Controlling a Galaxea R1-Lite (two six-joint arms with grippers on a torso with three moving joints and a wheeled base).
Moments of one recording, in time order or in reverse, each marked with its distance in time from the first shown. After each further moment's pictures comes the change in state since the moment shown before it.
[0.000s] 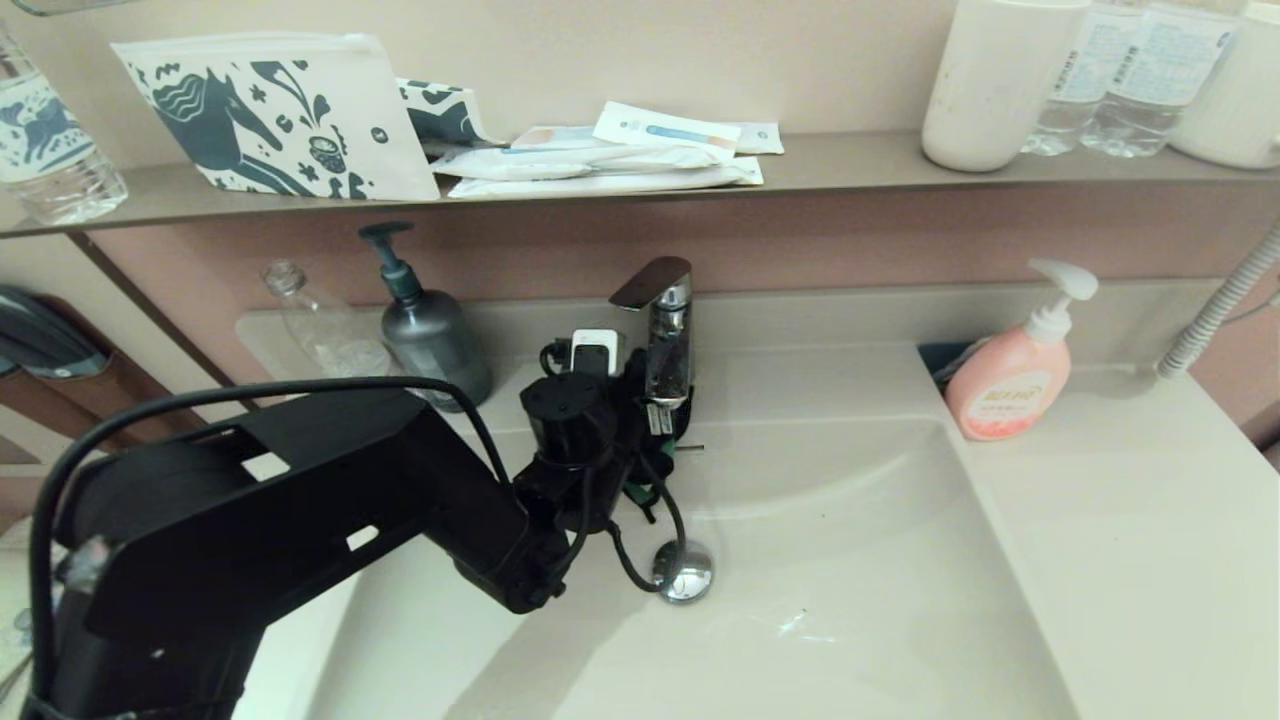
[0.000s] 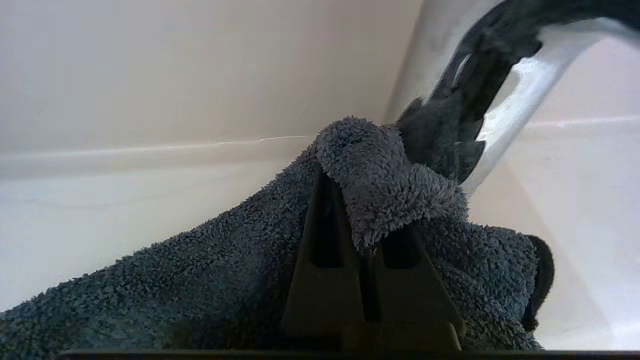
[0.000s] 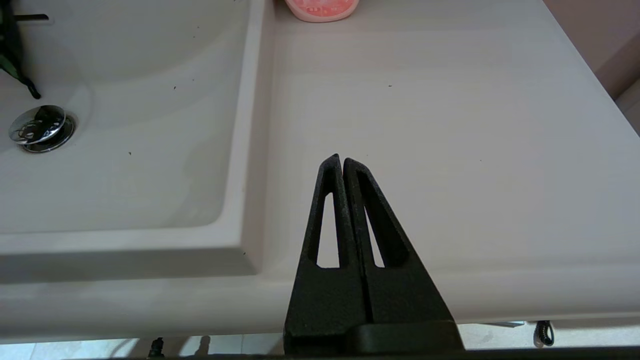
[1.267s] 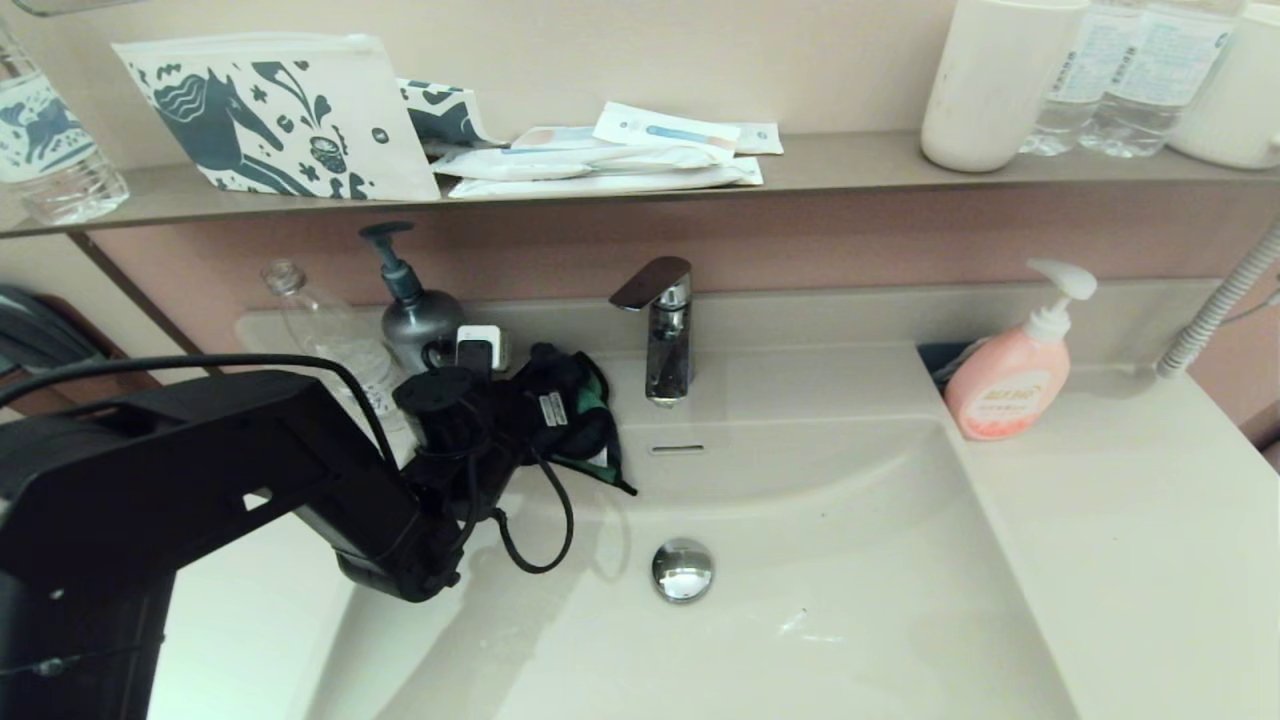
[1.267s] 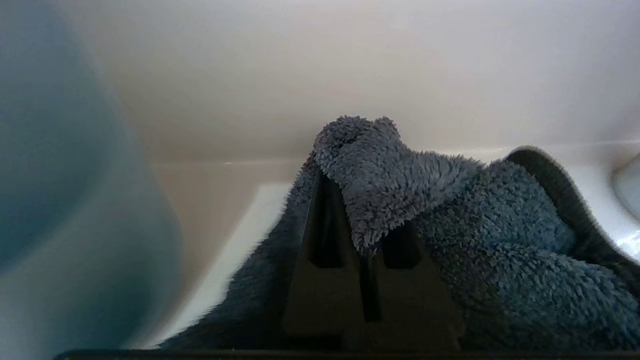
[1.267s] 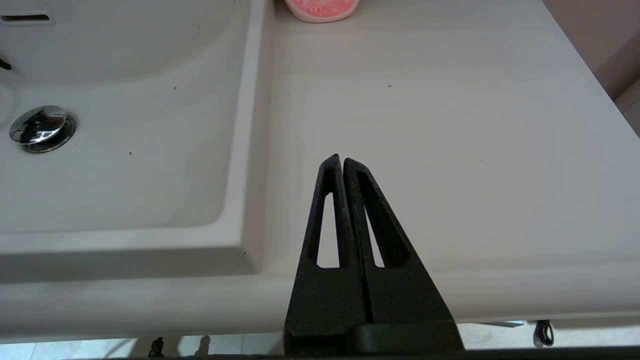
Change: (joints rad) left arm 0.246 -0.062 0.176 -0.101 -0.153 0.005; right arm 0.000 0.000 0.000 0.000 0.000 0.000
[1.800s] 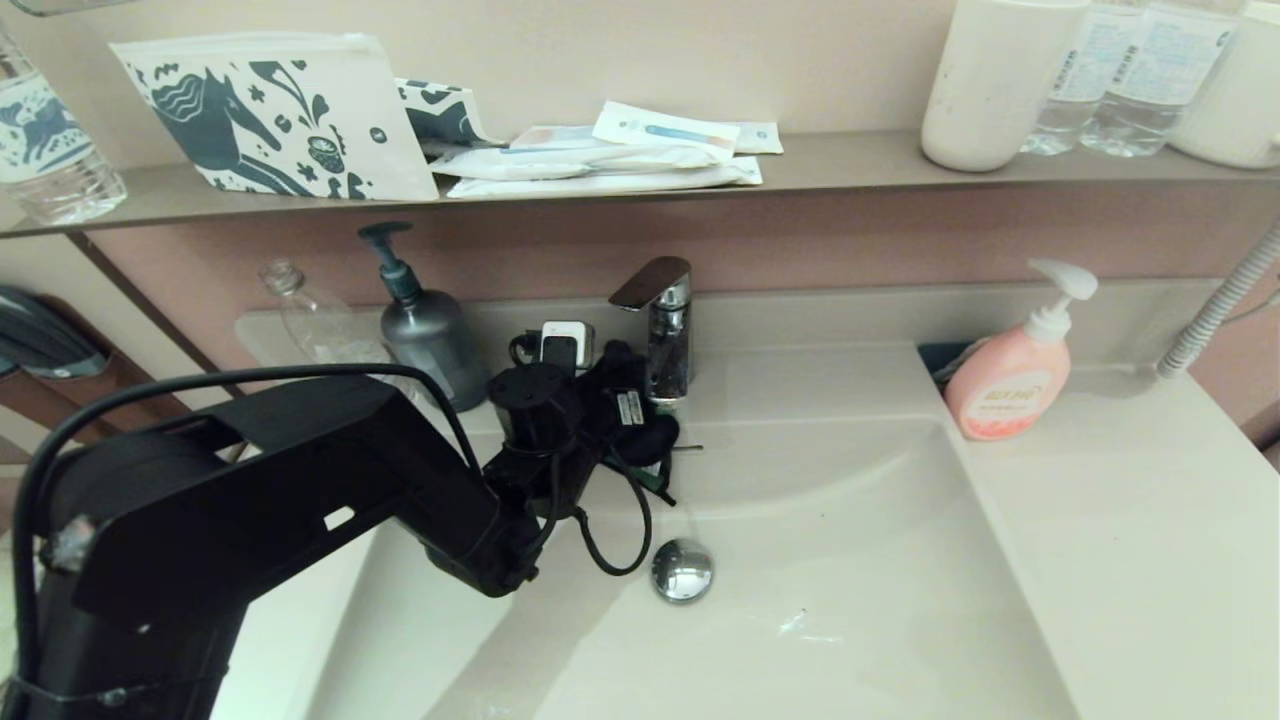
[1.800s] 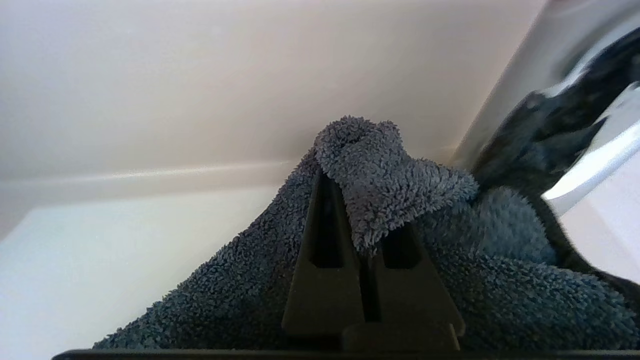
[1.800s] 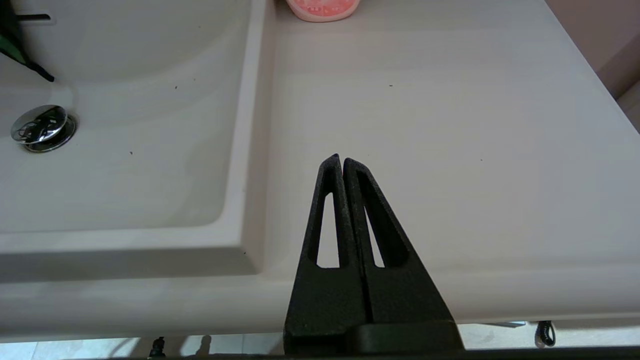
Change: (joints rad) left arm -0.165 0.051 -0.162 0.086 0.077 -0.003; right arm 0.000 0.000 0.000 0.000 0.000 0.000
